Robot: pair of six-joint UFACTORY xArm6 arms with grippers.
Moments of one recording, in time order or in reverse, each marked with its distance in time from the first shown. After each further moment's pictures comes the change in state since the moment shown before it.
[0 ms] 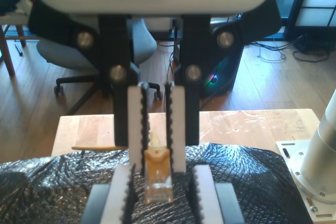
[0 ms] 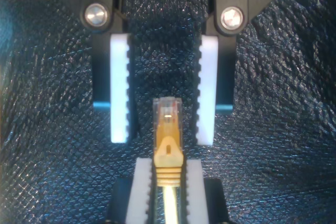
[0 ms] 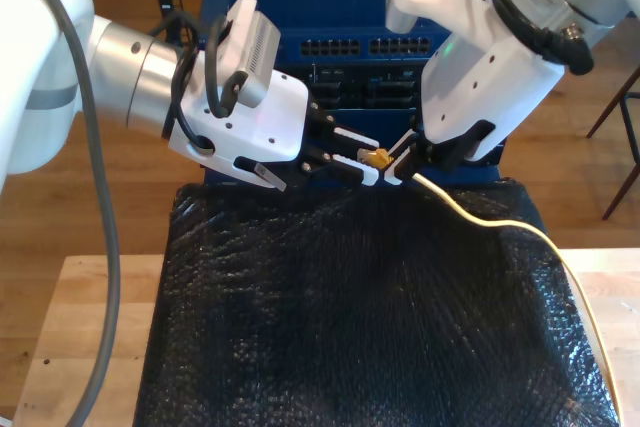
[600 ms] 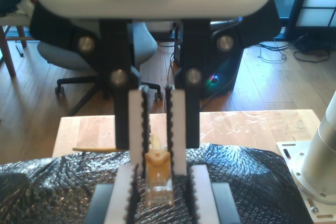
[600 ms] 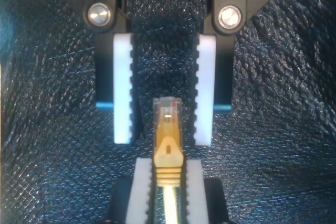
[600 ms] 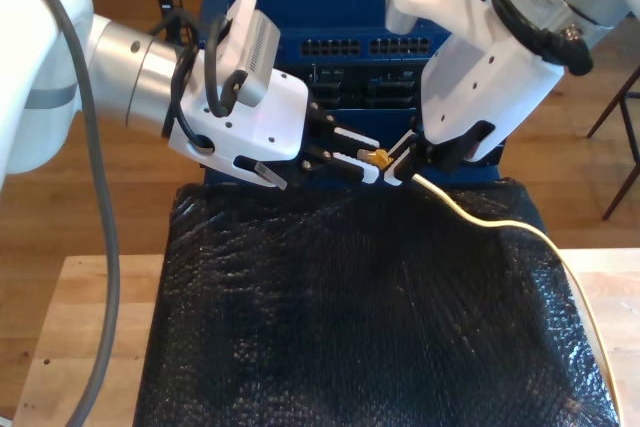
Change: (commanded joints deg) left arm 0.0 -0.1 0.0 -0.1 0.0 0.0; right arm 0.0 0.0 0.1 0.0 0.0 0.0
